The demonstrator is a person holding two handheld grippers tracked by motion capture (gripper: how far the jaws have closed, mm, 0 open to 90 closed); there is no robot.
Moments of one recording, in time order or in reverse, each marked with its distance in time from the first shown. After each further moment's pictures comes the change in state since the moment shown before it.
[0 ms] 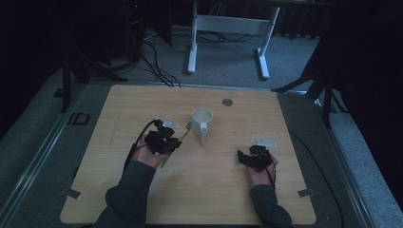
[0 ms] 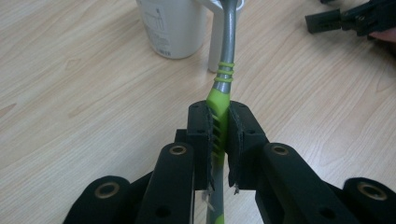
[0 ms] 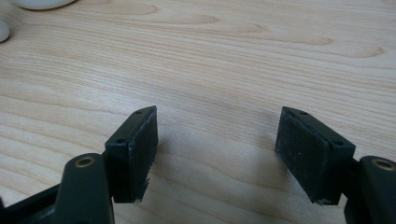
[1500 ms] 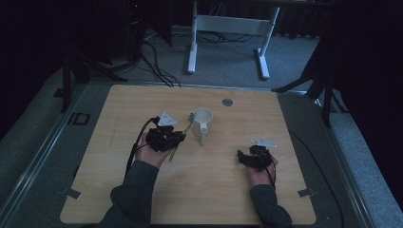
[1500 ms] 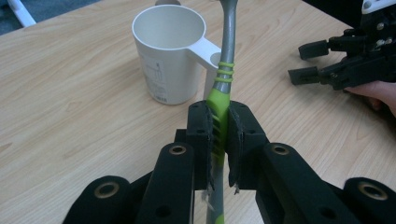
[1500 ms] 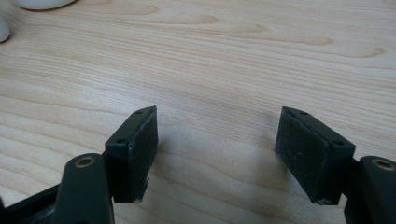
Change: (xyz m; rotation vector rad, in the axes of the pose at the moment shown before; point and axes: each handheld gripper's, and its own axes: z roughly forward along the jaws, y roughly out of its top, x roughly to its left) left arm 0.000 0.003 -0.002 -0.187 -0.023 -0.030; right arm 0.000 0.000 0.000 0.001 0.000 0.000
